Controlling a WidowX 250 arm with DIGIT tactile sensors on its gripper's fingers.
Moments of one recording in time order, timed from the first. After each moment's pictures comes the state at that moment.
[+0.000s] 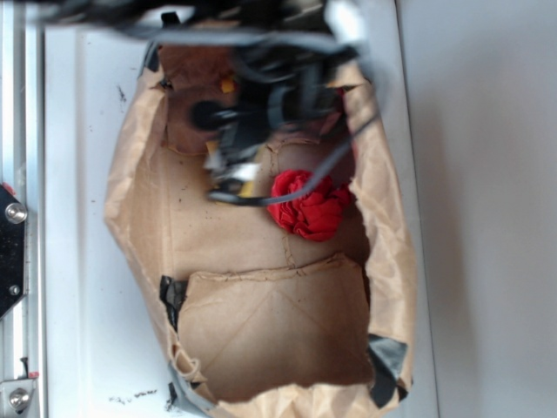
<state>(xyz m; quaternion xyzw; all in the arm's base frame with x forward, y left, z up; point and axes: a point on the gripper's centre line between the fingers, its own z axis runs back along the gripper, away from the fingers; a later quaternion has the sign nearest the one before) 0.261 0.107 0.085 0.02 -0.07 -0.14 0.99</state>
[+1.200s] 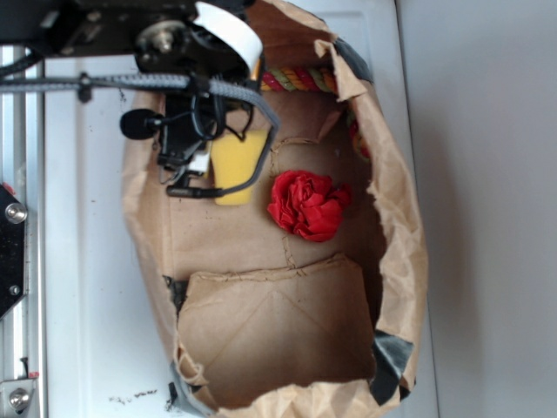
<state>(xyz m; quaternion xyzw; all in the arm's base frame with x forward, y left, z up) 0.249 0.109 0.094 0.10 -0.12 -0.08 0.98</state>
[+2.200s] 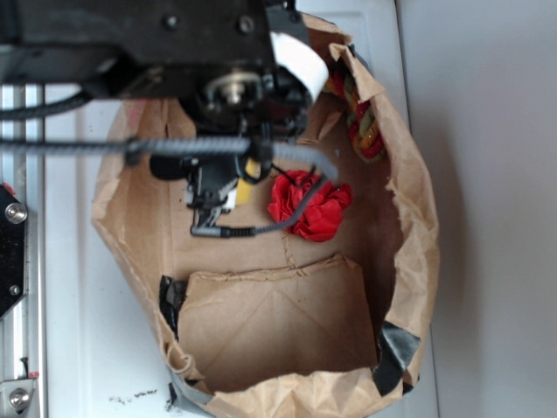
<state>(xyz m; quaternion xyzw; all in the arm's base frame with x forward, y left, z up) 0.262 0.059 0.127 0.07 -0.08 -0.09 0.99</state>
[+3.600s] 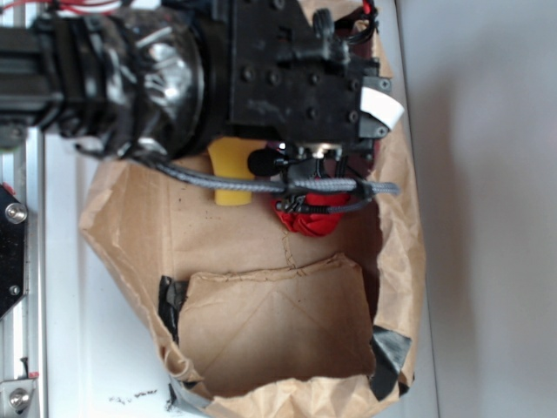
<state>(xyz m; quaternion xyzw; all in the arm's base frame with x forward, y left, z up) 0.315 0.107 0.073 0.17 -0.11 -0.05 0.98</state>
